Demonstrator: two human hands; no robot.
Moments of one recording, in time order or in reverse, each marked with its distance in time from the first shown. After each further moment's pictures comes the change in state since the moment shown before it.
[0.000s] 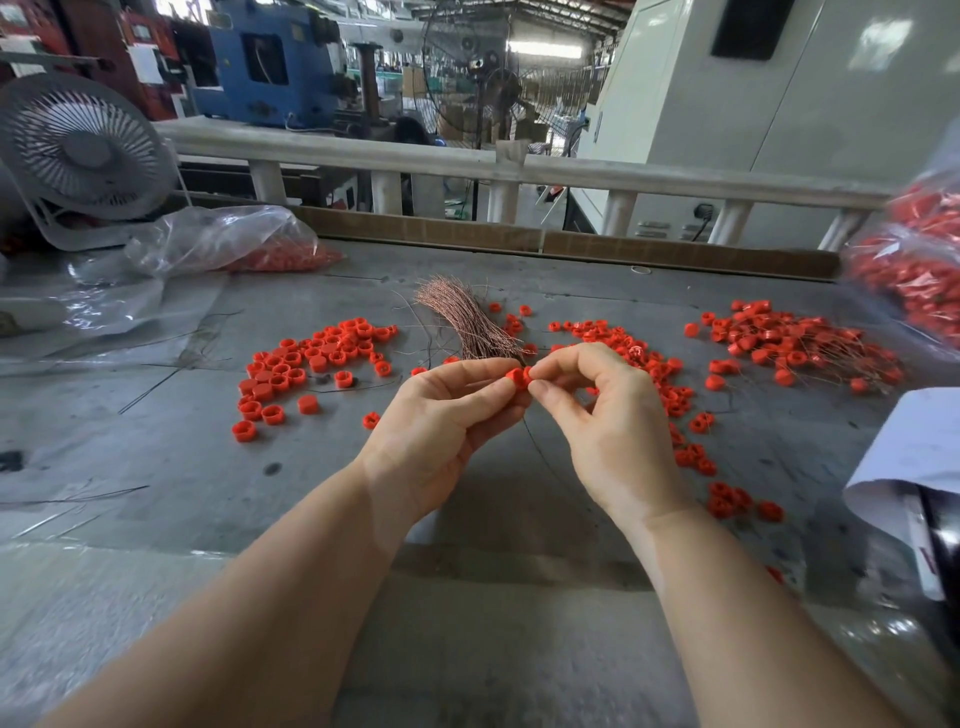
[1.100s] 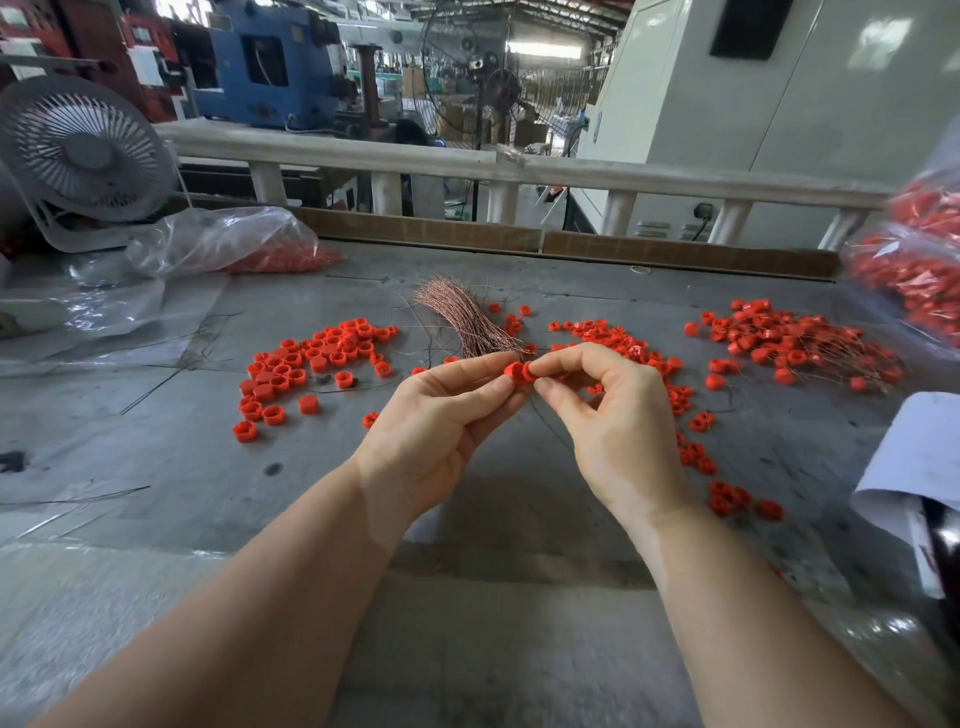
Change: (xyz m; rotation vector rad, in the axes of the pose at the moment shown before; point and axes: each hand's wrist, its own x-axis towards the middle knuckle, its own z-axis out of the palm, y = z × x) left_hand 0.000 0.002 0.002 -0.127 0.015 -0.024; right_hand 0.000 0.001 -0.002 0.050 0.016 0.020
